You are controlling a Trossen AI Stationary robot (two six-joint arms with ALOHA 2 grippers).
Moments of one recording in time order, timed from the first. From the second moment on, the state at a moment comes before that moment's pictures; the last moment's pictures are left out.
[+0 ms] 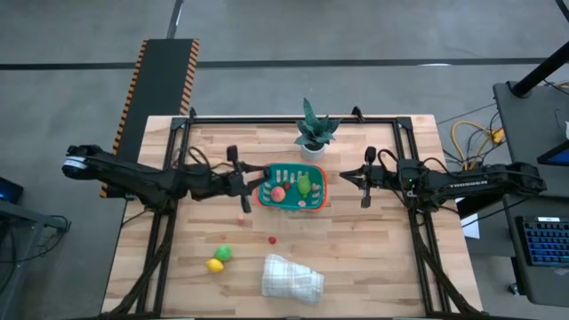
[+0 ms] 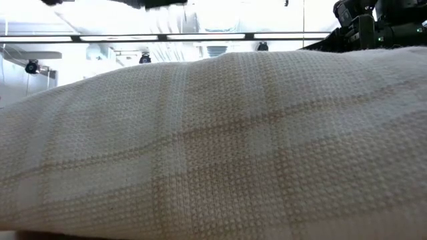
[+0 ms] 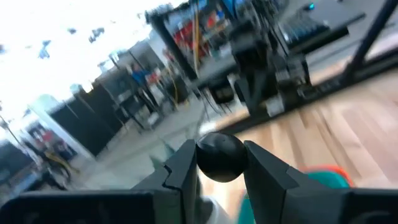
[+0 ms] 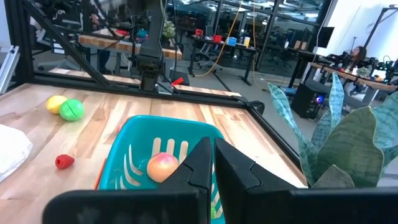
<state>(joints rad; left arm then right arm) -0.15 1.09 0.70 0.41 -0.44 0.58 -0.09 0.86 0.19 0.53 0.05 -0.19</state>
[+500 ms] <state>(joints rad) -0.15 1.09 0.65 0.70 -0.44 0.66 -0.09 0.86 0.19 0.53 0.05 -0.19</state>
